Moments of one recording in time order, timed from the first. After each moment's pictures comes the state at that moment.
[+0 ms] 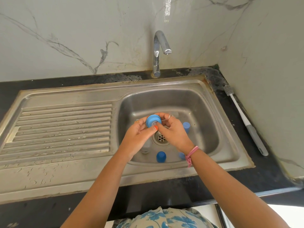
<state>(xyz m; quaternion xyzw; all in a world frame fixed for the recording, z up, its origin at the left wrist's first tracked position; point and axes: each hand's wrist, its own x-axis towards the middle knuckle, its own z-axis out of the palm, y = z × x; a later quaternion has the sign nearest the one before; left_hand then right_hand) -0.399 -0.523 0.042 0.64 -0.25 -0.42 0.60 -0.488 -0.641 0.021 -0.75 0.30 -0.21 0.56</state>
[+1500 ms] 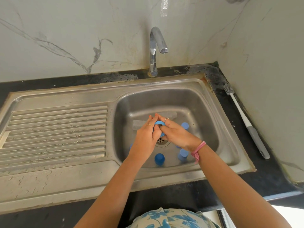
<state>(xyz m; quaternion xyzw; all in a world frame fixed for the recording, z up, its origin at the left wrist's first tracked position) -0.406 -0.563 0.017 0.79 -0.40 -0.23 0.41 -0.489 -0.672 0.019 -0.69 0.21 -0.03 0.69</state>
